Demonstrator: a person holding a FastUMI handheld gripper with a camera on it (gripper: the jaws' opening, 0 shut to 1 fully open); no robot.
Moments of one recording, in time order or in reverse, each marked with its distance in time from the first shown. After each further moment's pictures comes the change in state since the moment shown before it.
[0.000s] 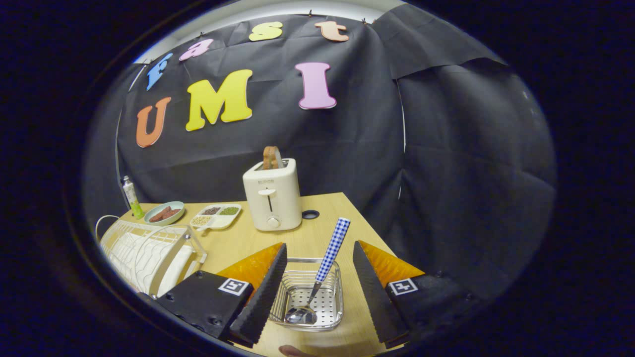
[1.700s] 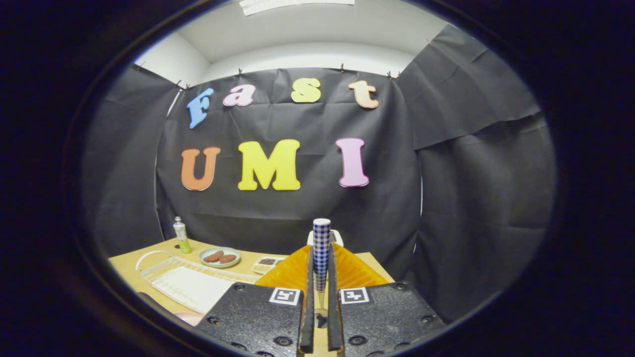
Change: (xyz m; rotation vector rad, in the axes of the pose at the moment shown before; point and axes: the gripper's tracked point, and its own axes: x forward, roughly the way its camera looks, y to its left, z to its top) arm -0.233 0.117 0.088 -0.094 -0.370 0.141
